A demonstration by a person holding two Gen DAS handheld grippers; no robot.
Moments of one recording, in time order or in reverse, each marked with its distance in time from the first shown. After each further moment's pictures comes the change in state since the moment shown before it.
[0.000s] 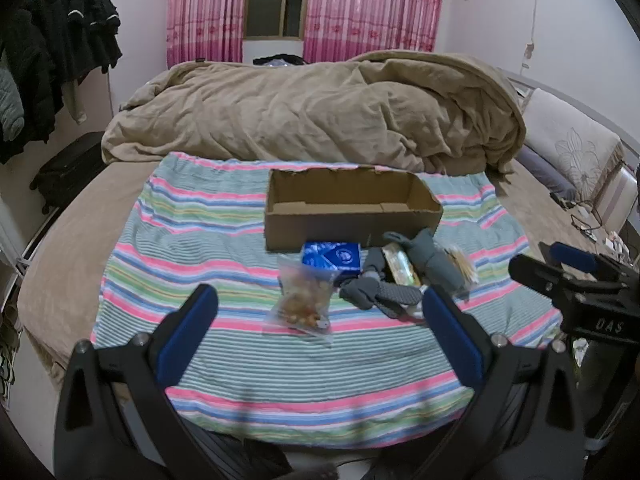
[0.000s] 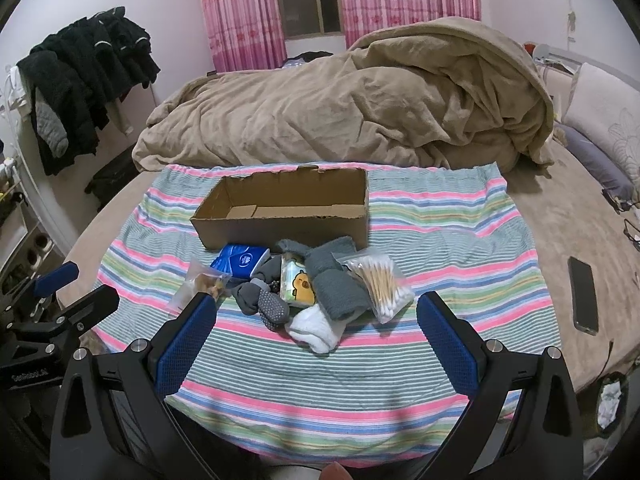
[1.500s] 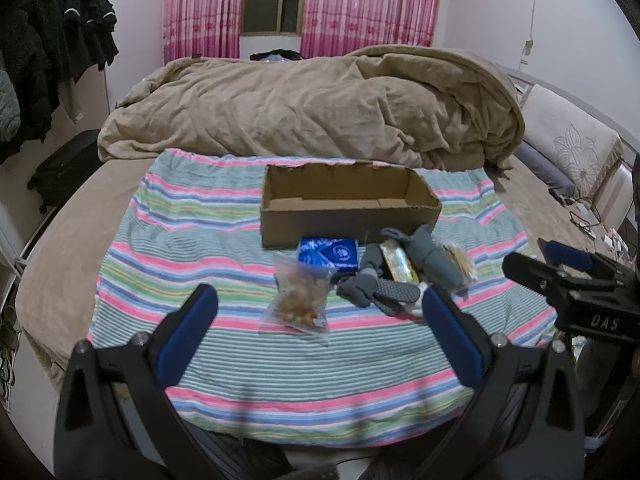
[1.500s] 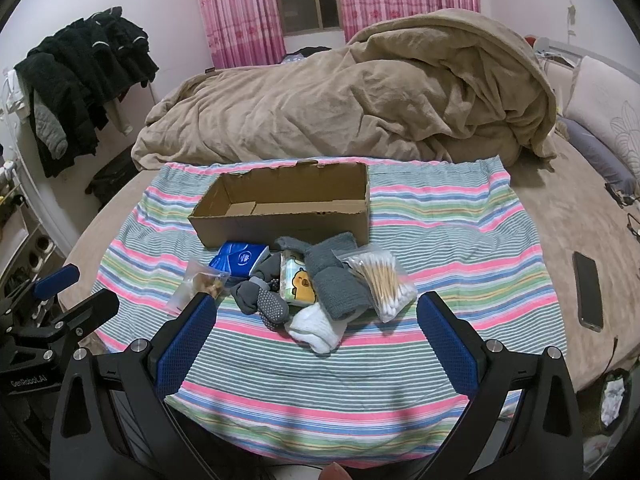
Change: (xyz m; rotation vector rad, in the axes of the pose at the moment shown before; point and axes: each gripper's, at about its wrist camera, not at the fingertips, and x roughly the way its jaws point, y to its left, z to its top) left arm 0.009 -0.004 0.001 0.005 0.017 -0.006; right arm 0.006 -0.004 0.001 0.008 0.017 0.007
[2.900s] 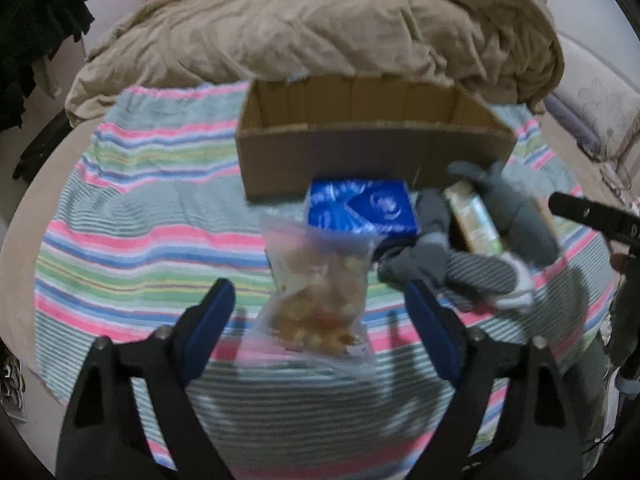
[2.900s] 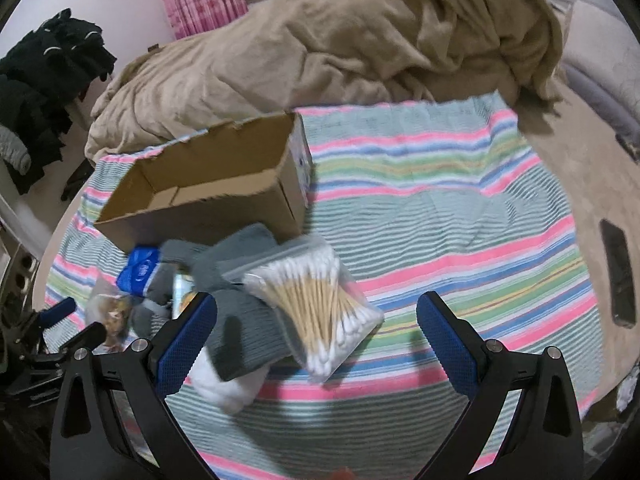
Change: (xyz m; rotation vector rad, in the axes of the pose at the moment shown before) left arm 0.153 0.013 -0.019 0.049 0.216 0.025; right arm 0.119 -0.085 0.007 0.126 0.163 -0.011
